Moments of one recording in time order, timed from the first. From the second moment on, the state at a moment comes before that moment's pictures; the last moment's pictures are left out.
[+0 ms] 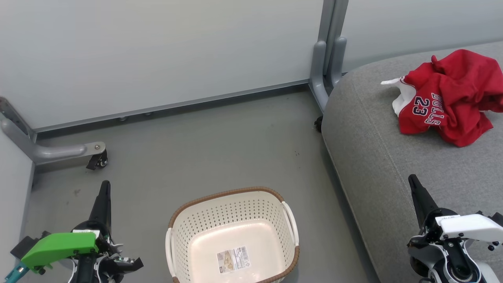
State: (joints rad) left arm -0.10 0.05 0.11 0.24 -1.57 -0.11 0.10; right arm -0.10 -0.10 -0.04 0.24 1.62 0.13 0.05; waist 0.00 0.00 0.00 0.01
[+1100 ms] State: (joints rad) left arm -0.11 0.05 0.12 0.24 -1.61 -0.12 0.11; right arm -0.11 -0.10 -0.05 0.25 1.67 0.13 0.06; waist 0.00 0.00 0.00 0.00
